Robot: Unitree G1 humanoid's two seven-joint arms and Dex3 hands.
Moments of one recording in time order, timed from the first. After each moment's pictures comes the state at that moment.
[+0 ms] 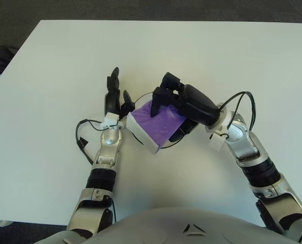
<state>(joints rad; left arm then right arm) -0.18 -0.01 0.02 0.28 0.15 -0.21 0.21 -0.32 -0.35 0.36 -0.23 -0.33 -0.58 0.34</state>
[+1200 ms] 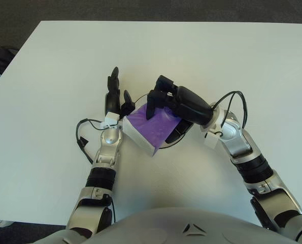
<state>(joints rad) -0.19 0.00 0.01 0.32 0.14 -0.24 0.21 -0.36 -0.28 0.34 -0.14 -0.33 -0.63 0.32</state>
